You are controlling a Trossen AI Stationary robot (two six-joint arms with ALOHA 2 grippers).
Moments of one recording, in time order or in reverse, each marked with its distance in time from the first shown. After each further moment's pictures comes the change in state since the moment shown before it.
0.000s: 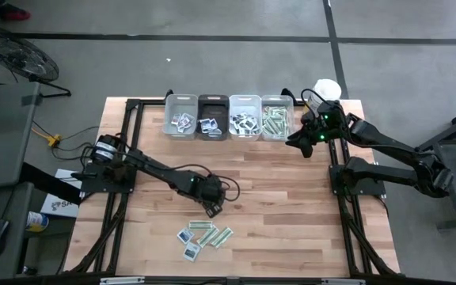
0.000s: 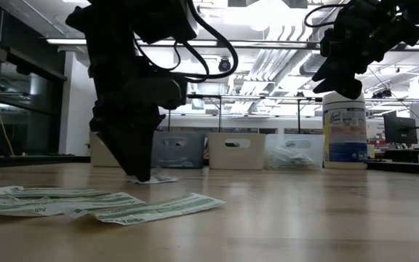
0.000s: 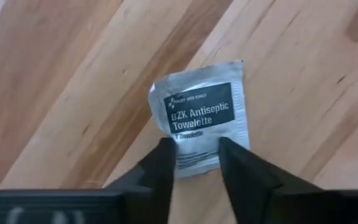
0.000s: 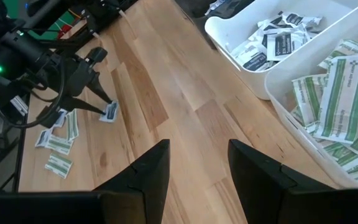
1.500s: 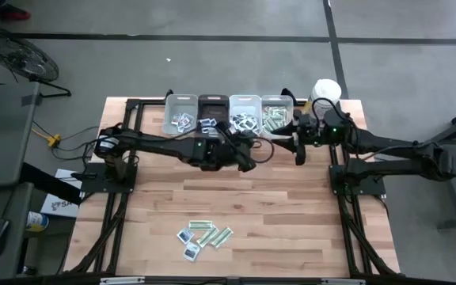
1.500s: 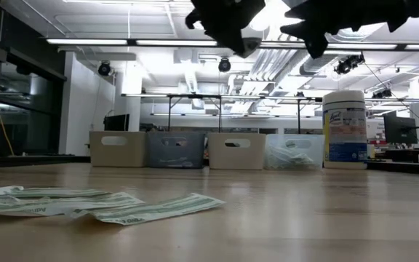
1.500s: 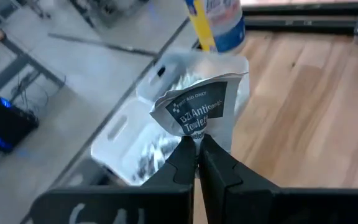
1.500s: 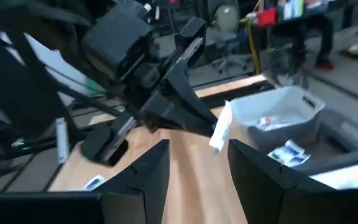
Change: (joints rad) left arm 0.177 -0.071 0.573 0.018 -0.700 0.754; right arm 0.339 0.012 -0.001 0.561 0.193 -0.011
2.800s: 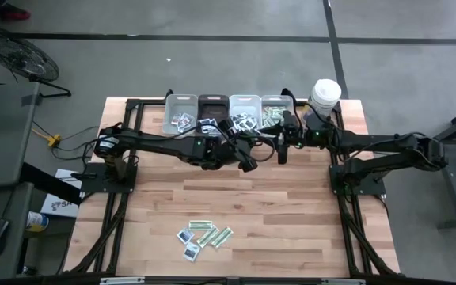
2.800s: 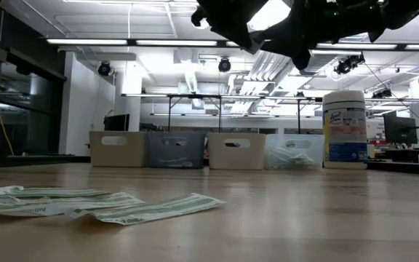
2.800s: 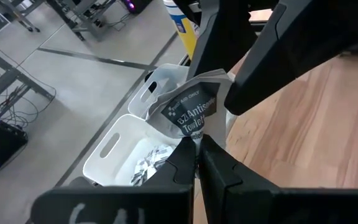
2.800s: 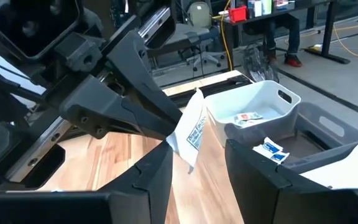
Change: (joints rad) left arm 0.012 -0.002 0.003 0.082 0.049 0.085; right arm 0.065 0.213 0.000 0.198 0.193 -0.011
